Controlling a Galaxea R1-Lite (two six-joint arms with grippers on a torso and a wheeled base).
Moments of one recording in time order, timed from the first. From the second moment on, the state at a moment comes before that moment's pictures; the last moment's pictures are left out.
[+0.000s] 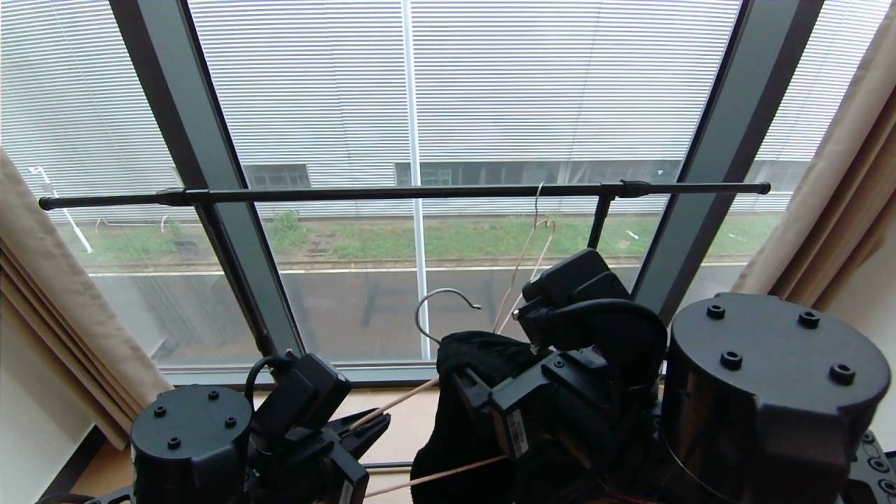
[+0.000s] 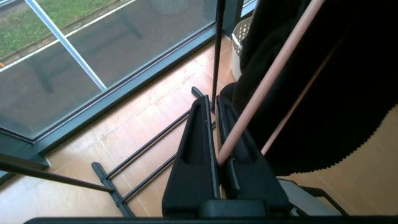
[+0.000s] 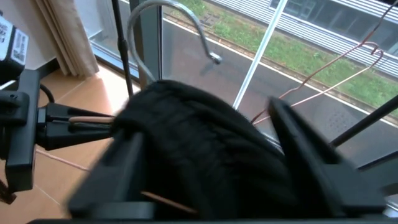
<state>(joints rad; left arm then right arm) -0.73 1.68 -0.21 -1.09 0.07 0.05 1.09 1.67 -0.77 -0.66 -0.58 0.02</state>
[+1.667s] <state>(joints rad) -0.75 1.70 -0.20 -1.14 0.07 0.05 1.00 1.76 -0.83 -0.64 -0.64 0.03</state>
